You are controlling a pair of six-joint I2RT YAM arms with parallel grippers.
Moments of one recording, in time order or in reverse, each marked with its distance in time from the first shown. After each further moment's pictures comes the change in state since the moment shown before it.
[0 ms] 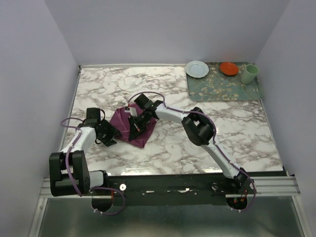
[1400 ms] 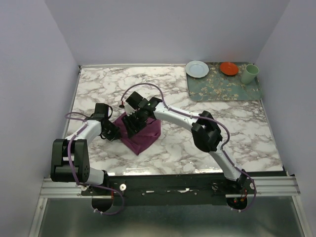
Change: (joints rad) left arm -0.106 0.136 0.080 0.010 -0.147 -0.058; right arm 0.102 -0.203 0.015 -0.218 0.520 -0.146
